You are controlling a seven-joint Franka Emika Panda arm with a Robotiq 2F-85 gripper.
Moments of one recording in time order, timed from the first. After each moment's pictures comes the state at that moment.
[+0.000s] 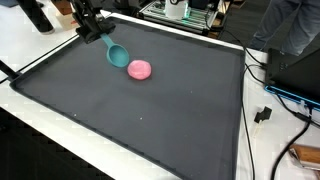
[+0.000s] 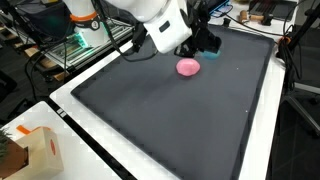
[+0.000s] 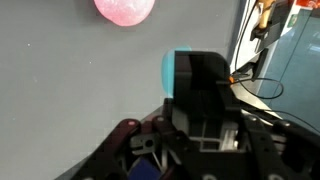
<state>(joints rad) -0.14 0.33 -0.13 -1.92 1.03 2.07 -0.78</state>
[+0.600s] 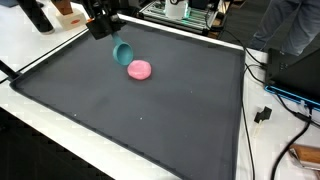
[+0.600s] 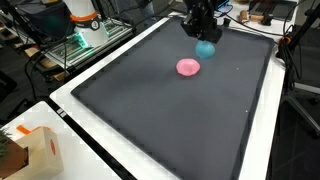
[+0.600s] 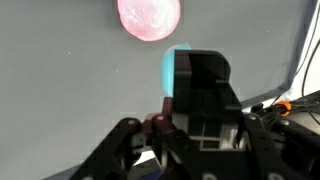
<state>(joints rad) -0.01 0.20 -0.06 -1.99 0.53 2.30 -0.30</state>
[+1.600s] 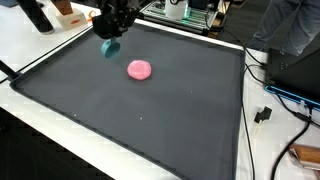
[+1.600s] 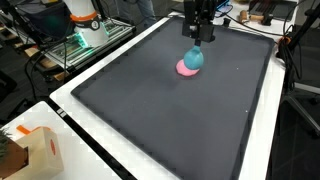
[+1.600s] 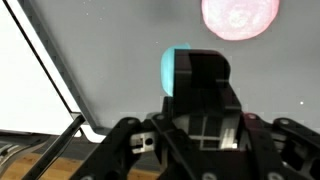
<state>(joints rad) 0.15 0.17 -0.03 -2.05 -0.48 2.36 0.59</state>
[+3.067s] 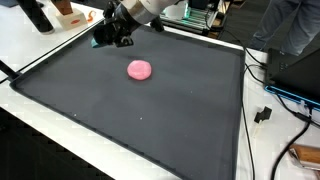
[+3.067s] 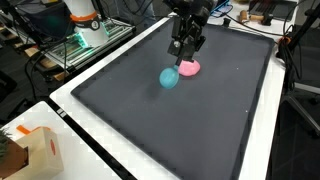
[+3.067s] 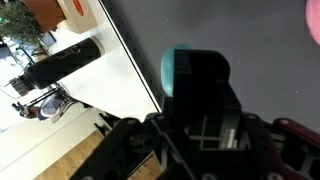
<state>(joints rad) 0.22 0.39 0.01 -1.95 -0.99 1.96 1.21</state>
